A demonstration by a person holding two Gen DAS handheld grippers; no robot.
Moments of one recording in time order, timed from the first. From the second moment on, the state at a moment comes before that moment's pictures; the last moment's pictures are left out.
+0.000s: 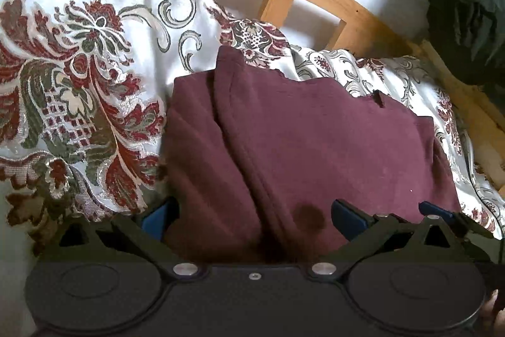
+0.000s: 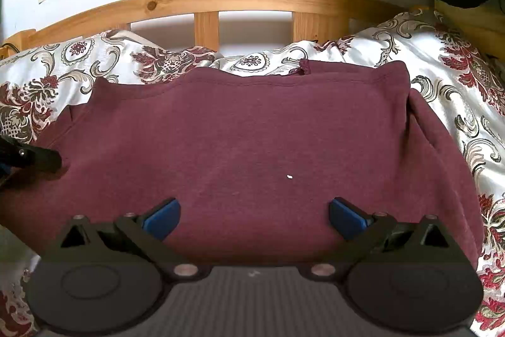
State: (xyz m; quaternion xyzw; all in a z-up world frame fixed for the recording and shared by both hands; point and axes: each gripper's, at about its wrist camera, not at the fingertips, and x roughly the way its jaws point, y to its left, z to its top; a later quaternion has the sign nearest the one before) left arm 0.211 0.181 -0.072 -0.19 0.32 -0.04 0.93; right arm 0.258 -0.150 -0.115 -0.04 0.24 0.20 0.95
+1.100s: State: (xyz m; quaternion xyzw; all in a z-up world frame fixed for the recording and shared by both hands) left arm 0.233 0.106 0.018 -0.17 0.26 -0.09 0.95; right arm 0.259 -0.241 -0.082 0.02 0.23 0.18 0.96
